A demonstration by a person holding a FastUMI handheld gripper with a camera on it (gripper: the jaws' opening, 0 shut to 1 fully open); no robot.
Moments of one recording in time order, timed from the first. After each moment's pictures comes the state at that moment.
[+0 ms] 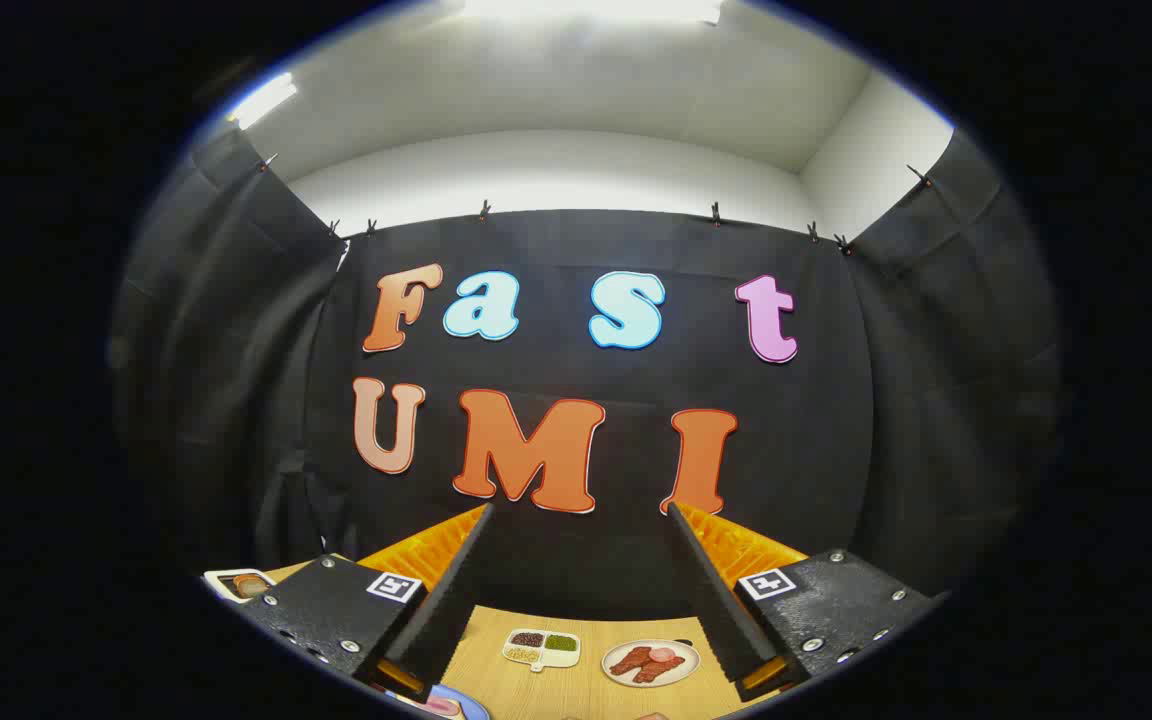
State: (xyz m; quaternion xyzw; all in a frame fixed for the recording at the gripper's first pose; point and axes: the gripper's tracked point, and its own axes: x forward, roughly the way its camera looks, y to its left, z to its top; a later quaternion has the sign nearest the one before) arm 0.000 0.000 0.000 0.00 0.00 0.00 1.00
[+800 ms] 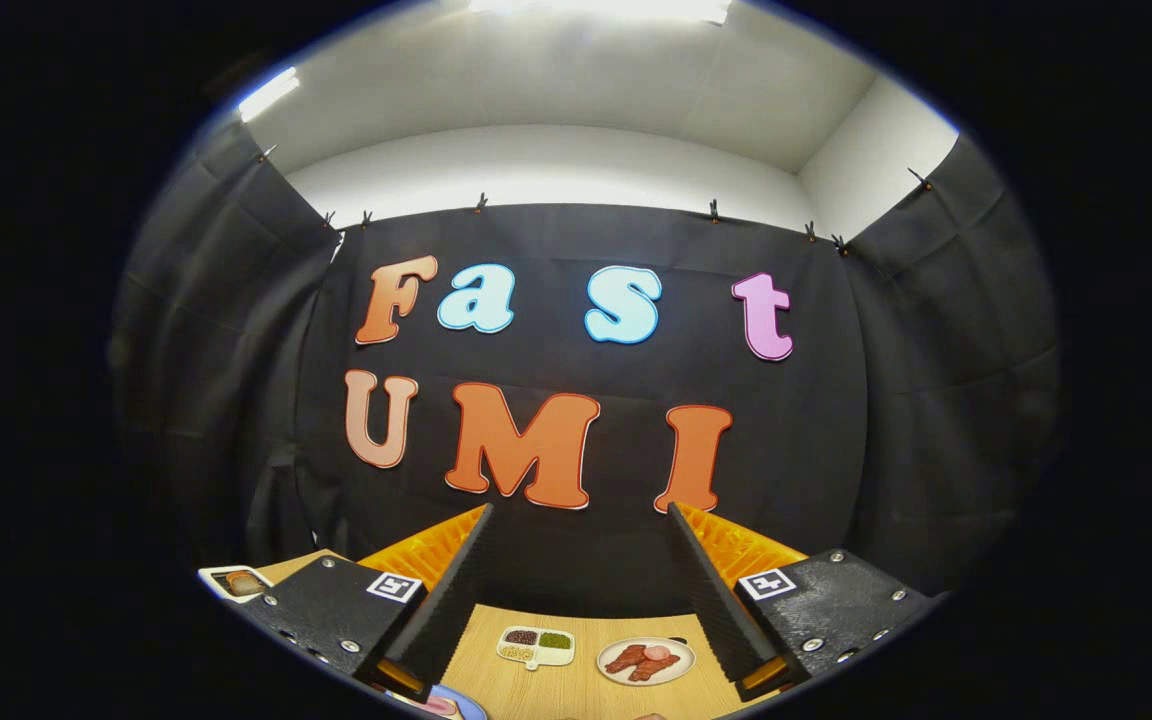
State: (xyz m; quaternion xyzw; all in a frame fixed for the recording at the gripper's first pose) arm 0.001 0.004 -0.005 -0.01 0.01 -0.01 1.00
